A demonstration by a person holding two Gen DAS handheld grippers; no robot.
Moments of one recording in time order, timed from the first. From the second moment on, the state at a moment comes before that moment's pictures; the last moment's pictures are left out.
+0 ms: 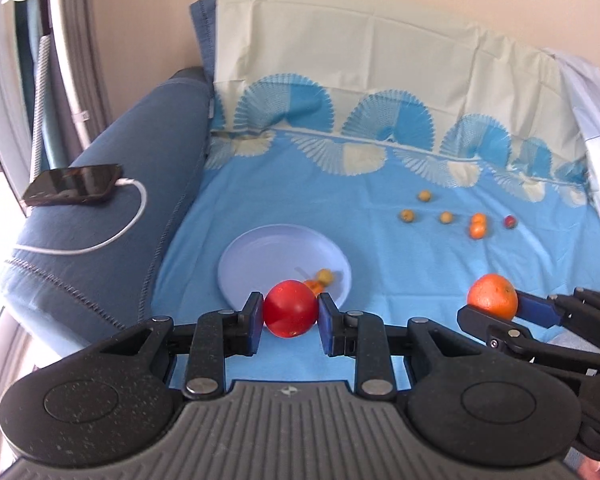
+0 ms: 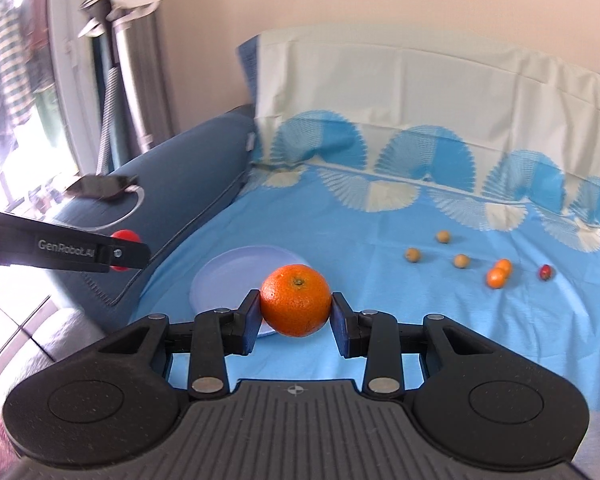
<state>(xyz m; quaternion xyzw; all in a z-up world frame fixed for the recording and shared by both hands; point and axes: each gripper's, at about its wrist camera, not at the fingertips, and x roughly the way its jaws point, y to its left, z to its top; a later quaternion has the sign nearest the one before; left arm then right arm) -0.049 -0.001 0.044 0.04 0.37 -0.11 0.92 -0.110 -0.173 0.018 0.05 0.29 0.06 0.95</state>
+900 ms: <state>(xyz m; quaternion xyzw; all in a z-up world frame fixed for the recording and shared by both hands) 0.067 -0.020 -0.013 0.07 0.46 -0.06 0.88 0.006 -0.198 -0.046 0.14 0.41 0.08 0.90</state>
